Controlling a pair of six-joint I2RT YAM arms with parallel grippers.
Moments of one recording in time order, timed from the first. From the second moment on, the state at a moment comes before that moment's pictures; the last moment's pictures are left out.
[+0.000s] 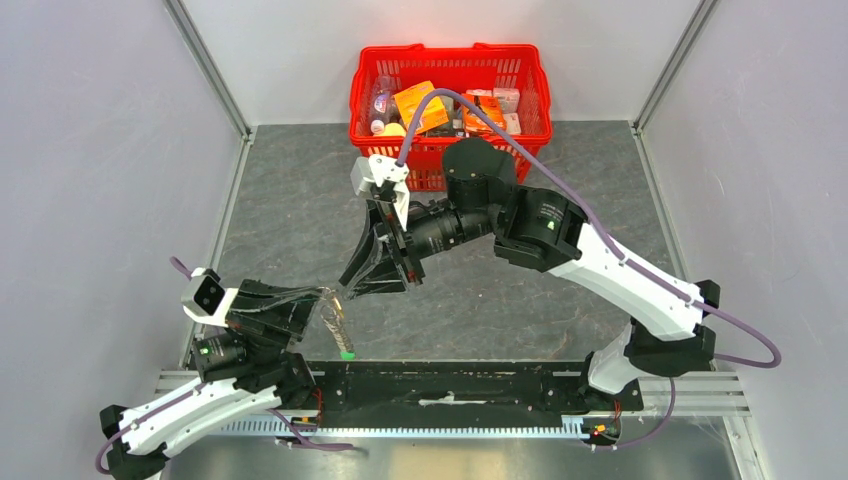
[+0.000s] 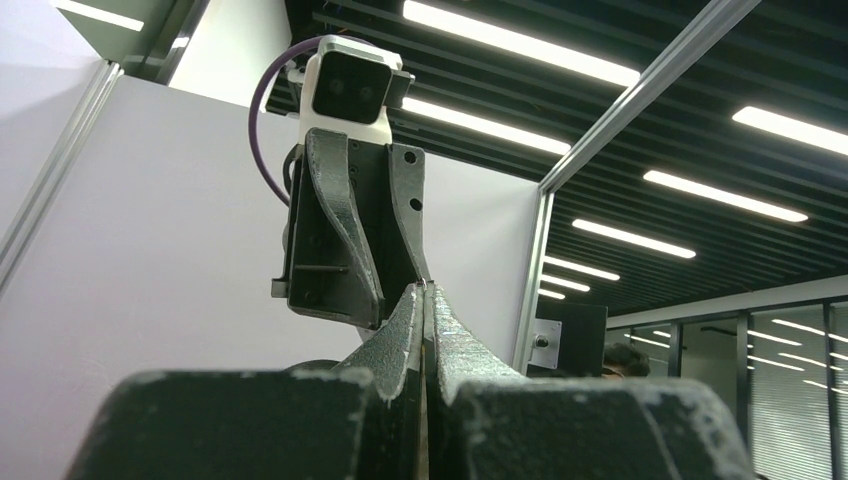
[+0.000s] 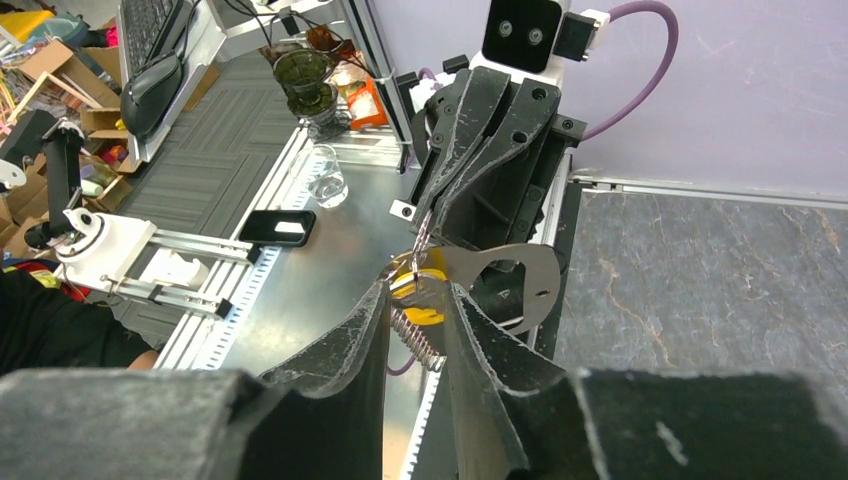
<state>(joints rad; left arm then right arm) -1.03 0.27 0.31 1.10 0.08 -0.70 1.17 1.57 2.02 -0.57 -0.73 0.12</state>
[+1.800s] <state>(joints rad) -1.03 0.32 0.31 1.15 0.05 -0.69 1.16 1.55 1.85 -0.35 -0.76 0.24</state>
